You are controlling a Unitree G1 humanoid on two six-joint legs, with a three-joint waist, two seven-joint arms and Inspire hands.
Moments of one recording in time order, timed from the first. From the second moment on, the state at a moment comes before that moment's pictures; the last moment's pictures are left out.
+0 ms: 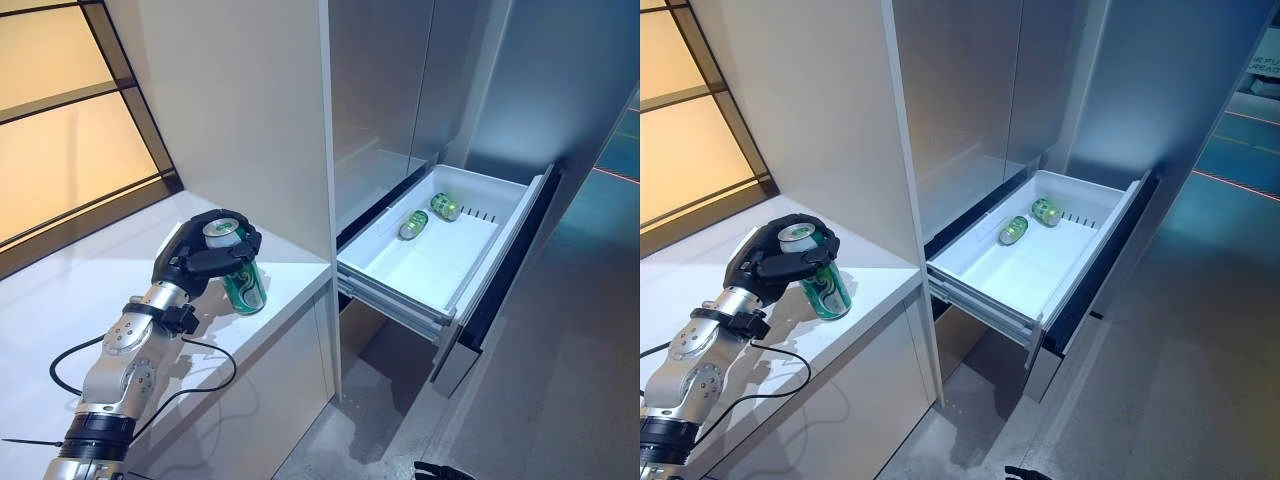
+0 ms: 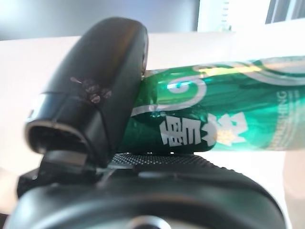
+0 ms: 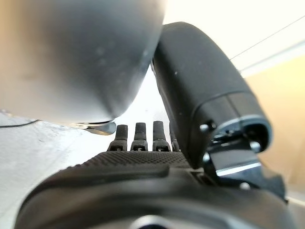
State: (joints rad) left arm -0.15 0.64 0.02 0.07 -0.74 0.03 -0.20; right arm 0.04 -0.27 0.24 1.15 0.23 -0.03 0.24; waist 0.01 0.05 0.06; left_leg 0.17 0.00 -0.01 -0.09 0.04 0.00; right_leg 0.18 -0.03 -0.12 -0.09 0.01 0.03
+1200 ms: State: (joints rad) left arm -0.14 0.64 -0.22 -0.22 -0.80 -0.16 -0.58; right arm -0.09 -0.51 0.38 -0.11 0.61 0.18 0.42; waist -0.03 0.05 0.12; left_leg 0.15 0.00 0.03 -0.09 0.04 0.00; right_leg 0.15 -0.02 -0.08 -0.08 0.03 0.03
